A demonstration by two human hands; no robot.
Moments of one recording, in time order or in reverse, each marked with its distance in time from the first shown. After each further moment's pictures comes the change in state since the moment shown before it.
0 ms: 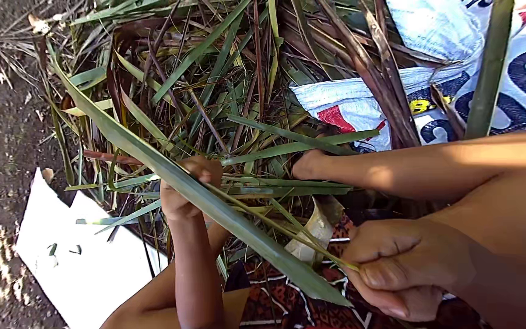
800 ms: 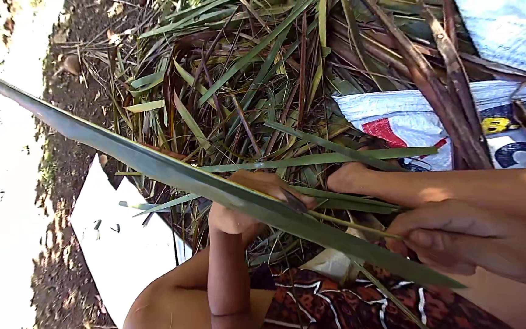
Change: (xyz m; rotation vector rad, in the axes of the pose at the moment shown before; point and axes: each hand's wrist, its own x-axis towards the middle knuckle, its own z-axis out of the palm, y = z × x) left_hand -0.005 0.022 0.023 0.212 -0.153 -0.031; right_hand -0.020 -0.013 -0.025 -0.645 0.308 -0.064
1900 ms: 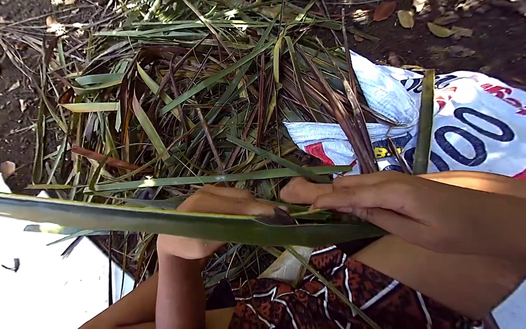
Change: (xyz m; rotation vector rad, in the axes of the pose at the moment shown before) left_hand -0.006 0.019 0.003 0.224 -0.126 0.063; right_hand 0.027 -0.082 0.007 -0.944 0.036 -0.096
